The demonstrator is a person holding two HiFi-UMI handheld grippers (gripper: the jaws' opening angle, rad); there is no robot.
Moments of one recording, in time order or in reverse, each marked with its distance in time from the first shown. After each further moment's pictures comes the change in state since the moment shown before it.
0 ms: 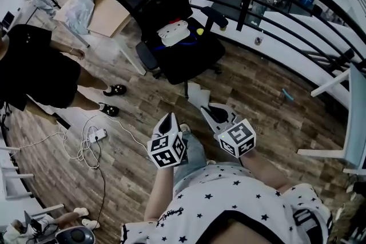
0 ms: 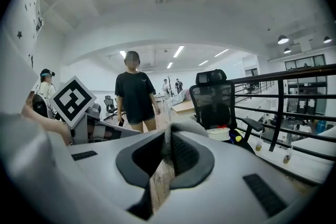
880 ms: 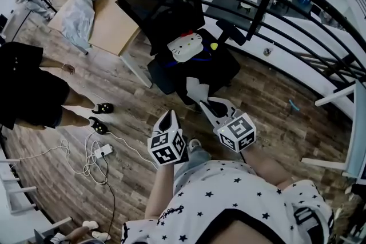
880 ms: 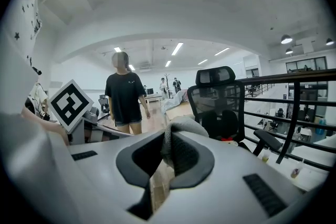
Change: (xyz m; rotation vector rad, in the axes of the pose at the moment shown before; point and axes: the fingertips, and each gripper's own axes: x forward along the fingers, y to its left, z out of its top) left arm 0.122 0.110 0.113 -0.022 0.019 -0.027; right arm 0.186 -0.054 0.074 -0.010 0.007 -0.020
